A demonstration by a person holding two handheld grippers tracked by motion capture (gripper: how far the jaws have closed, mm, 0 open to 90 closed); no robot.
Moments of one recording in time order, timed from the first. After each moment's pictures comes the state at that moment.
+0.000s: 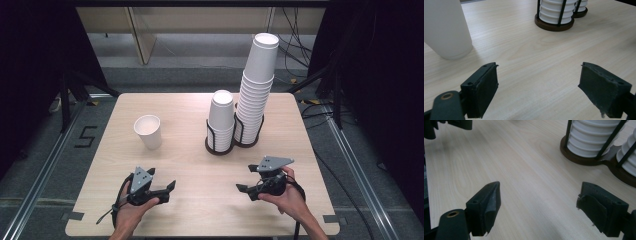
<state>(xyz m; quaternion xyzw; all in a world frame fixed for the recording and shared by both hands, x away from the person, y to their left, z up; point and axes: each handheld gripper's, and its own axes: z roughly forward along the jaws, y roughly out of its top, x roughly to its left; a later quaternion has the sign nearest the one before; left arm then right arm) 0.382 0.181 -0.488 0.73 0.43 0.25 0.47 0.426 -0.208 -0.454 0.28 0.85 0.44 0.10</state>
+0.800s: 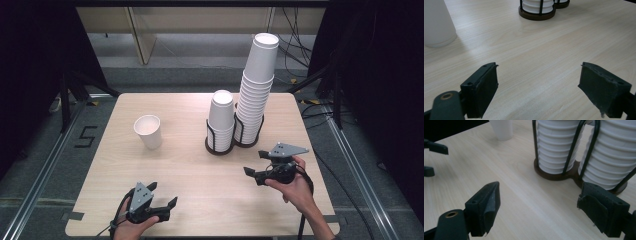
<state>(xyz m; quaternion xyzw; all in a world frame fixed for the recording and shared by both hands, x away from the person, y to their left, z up) 0.346 0.177 -0.493 0.75 0.41 0.23 0.47 0.442 -0.227 -0.424 0.33 0.81 0.47 0.14</state>
